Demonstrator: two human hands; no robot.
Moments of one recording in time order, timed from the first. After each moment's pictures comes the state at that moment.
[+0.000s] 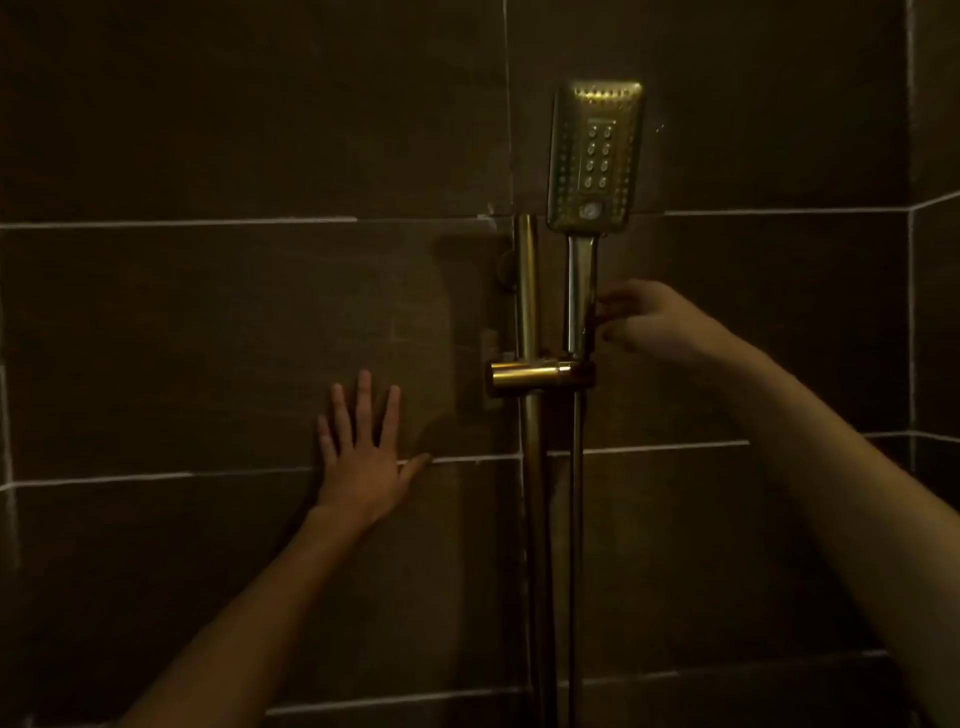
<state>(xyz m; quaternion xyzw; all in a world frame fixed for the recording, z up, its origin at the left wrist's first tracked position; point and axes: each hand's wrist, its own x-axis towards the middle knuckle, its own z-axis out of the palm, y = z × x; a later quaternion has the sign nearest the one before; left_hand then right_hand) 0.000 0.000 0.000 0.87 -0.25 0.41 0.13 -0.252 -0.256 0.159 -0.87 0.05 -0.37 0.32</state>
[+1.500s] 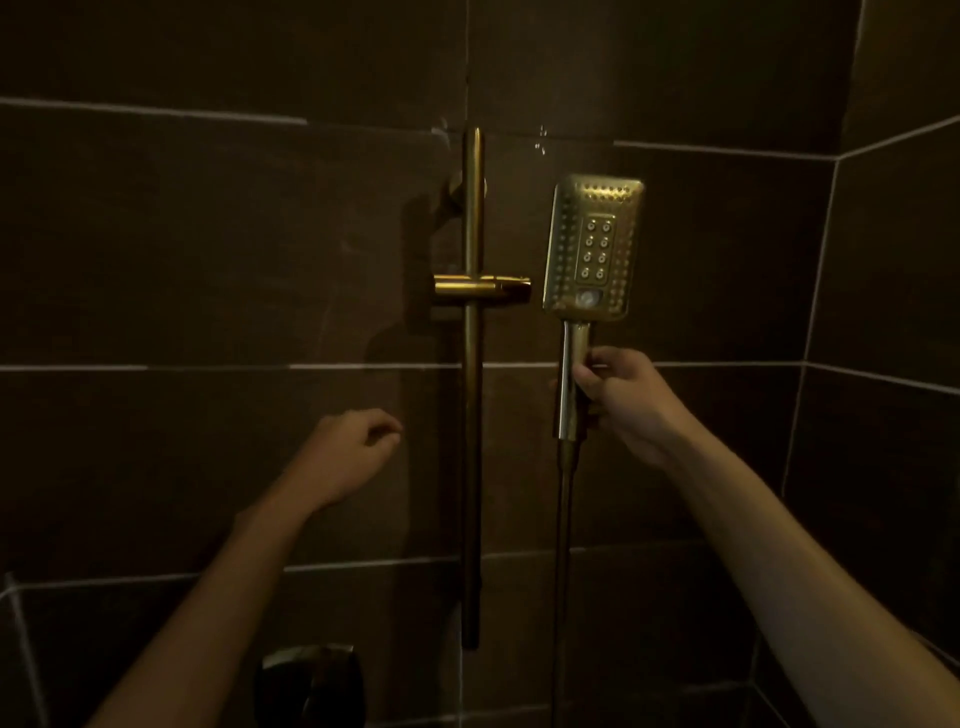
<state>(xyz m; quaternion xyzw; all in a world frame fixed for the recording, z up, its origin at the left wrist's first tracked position) -0.171 0.019 -0.025 0.88 -0.34 0.14 0.31 -0.326 -0.236 0.018 -0.76 0.06 -0.31 0.57</state>
